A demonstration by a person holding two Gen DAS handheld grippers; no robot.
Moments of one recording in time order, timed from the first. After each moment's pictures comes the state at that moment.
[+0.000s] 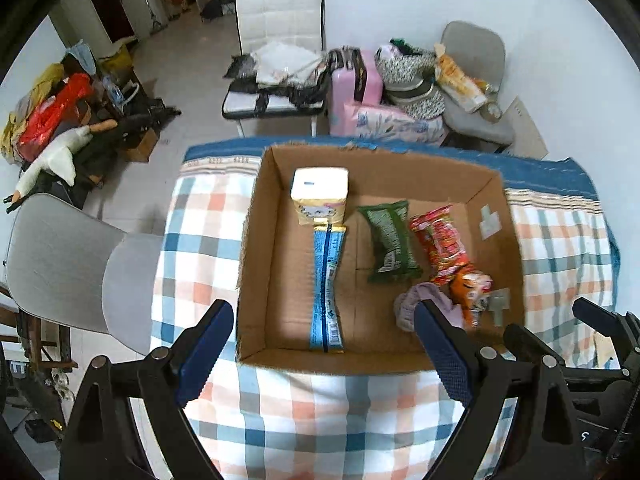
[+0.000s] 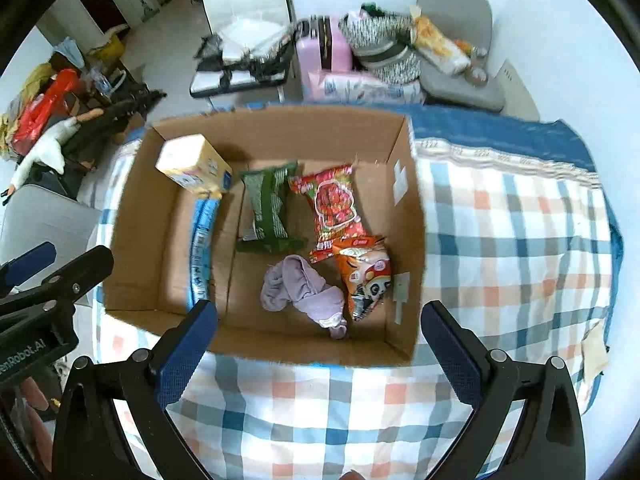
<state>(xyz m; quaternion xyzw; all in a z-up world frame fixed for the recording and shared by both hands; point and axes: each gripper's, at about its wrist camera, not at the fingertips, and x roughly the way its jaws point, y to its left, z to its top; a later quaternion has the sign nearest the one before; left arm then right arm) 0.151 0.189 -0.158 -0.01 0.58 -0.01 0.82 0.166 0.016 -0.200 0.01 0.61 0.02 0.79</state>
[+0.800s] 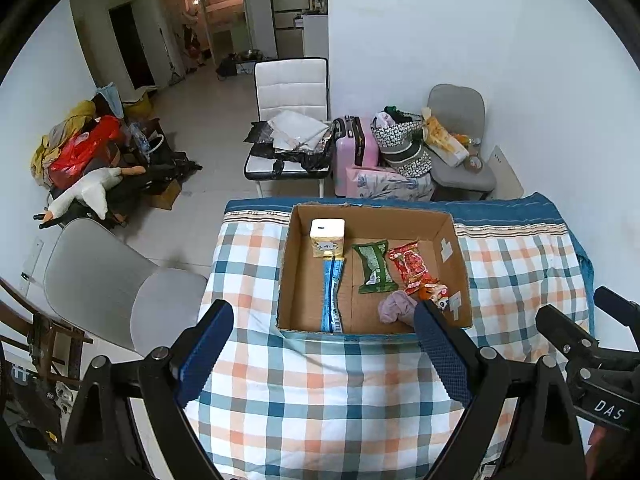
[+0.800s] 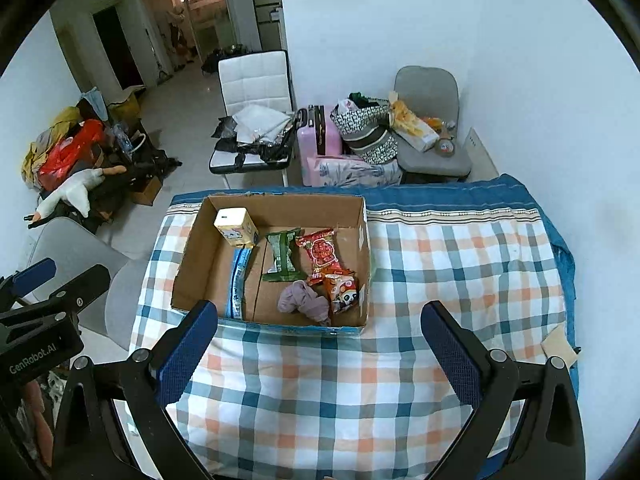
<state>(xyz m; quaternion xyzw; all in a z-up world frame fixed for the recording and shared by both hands) 0.042 0.193 -0.023 0.00 0.48 0.01 0.88 0.040 -0.002 -0.024 0.01 0.49 0.01 0.87</state>
